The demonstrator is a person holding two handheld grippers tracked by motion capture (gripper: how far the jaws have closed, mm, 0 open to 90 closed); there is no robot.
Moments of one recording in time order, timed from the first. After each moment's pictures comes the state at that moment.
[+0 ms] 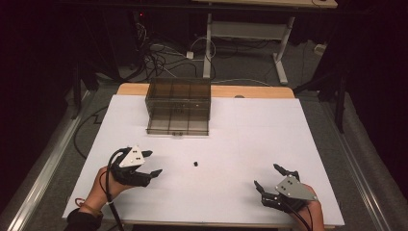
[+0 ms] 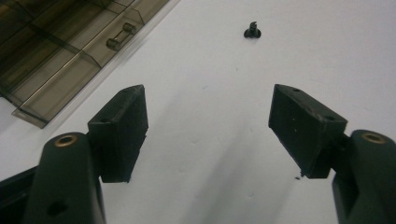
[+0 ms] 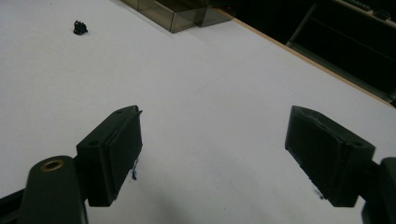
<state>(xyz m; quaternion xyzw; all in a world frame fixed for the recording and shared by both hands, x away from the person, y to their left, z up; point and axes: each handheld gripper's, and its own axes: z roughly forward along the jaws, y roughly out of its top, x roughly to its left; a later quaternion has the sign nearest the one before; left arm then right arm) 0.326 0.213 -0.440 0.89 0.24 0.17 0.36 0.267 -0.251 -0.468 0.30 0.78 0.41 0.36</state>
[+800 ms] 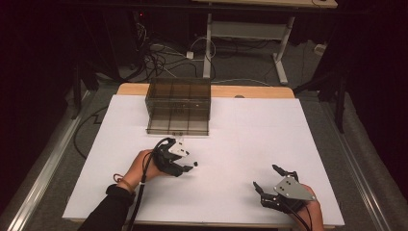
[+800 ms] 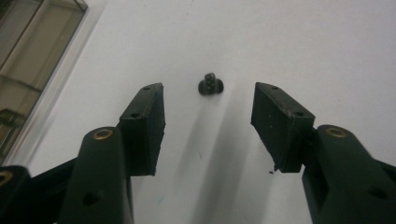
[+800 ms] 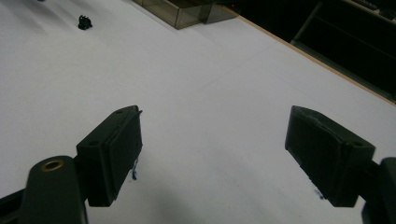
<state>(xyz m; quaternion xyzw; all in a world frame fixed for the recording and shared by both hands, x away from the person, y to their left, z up) 0.387 0.114 -0.452 0.94 0.13 0.08 0.29 0.267 -0.250 -0.470 0.30 0.79 0.41 0.36</state>
